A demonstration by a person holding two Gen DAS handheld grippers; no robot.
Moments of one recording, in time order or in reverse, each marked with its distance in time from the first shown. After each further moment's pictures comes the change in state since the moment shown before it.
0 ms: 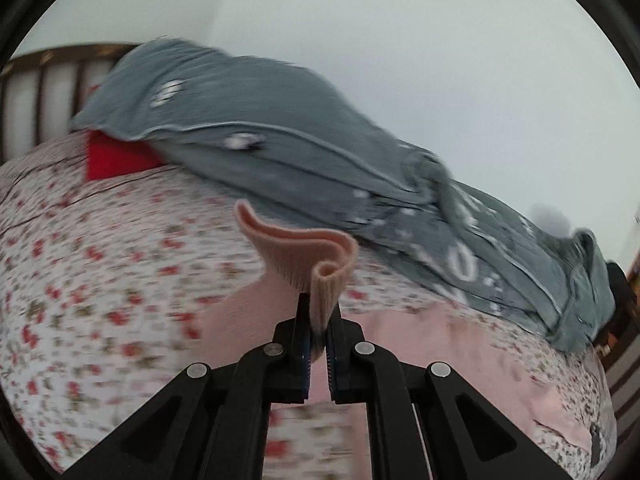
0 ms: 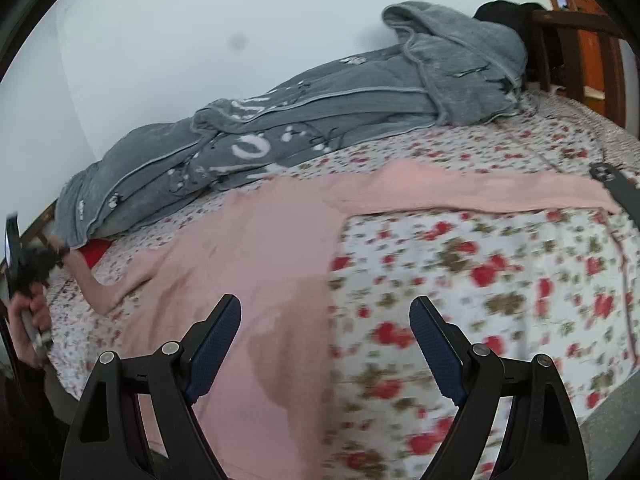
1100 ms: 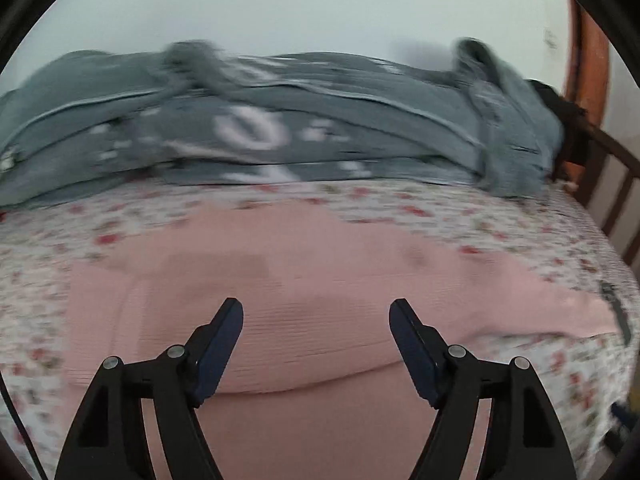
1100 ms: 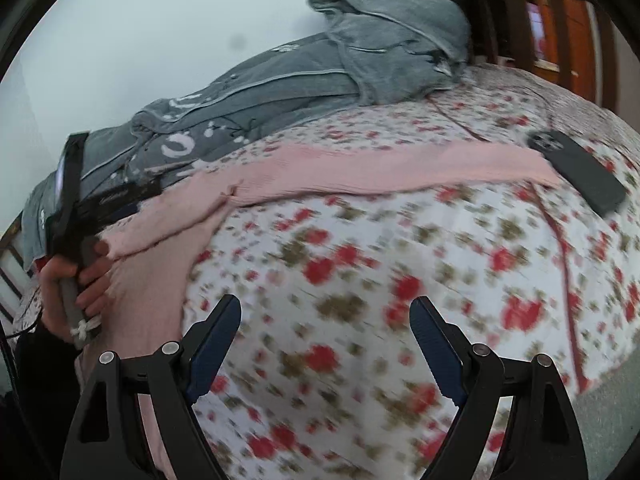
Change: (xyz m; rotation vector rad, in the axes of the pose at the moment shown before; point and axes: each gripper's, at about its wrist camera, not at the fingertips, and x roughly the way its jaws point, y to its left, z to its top) left arm 0.094 -0.215 -0.130 0.418 0.230 -0.180; right arm 0.021 -0.081 0.009 0.028 0.068 -0.070
